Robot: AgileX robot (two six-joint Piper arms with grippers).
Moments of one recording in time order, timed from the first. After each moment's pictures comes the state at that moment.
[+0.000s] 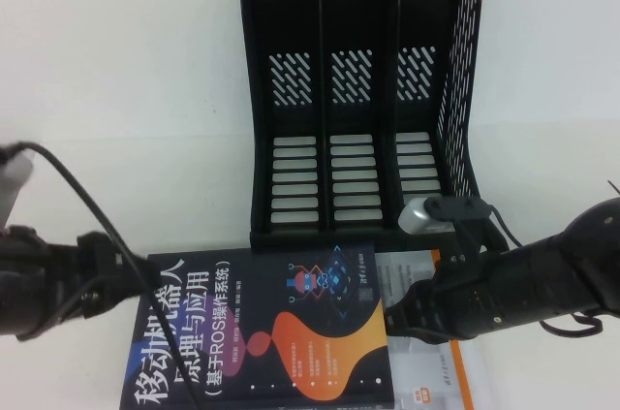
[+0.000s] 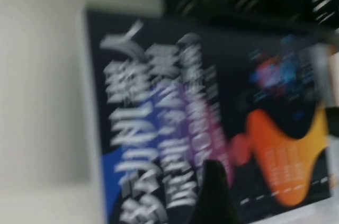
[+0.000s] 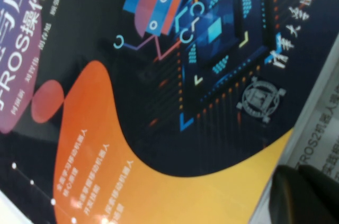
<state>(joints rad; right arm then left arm) 0.51 1.77 -0.86 1.26 0.47 -0.98 0.02 1.07 -0.75 -0.78 0.82 0.28</state>
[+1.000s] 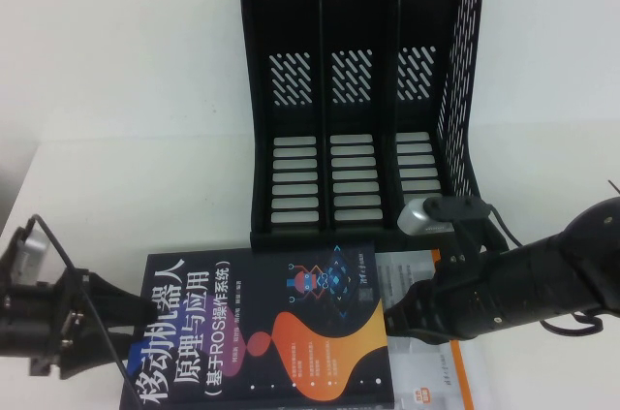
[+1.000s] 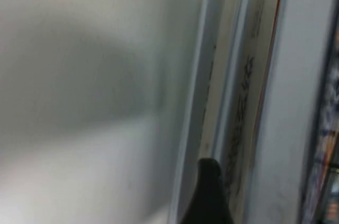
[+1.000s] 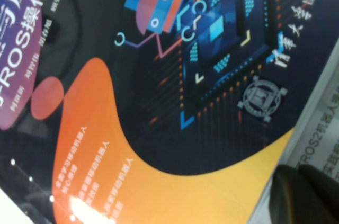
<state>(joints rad) 0.51 1.77 -0.86 1.25 0.47 -0.99 0.38 1.84 -0.78 -1.17 1.16 0.93</state>
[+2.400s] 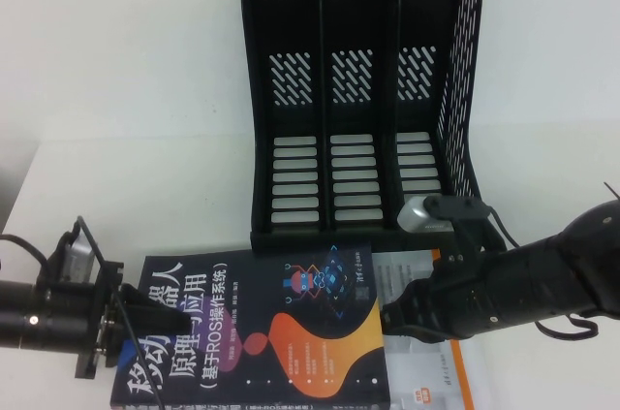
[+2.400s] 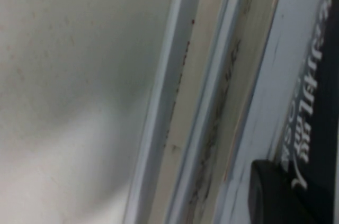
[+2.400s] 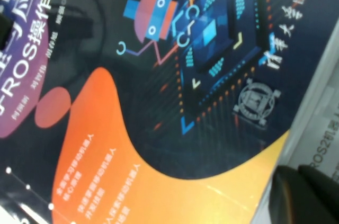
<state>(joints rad) 0.51 1.78 -0.86 1.31 0.47 -1.01 0.28 1.98 -0.84 -1.24 1.26 0.88</state>
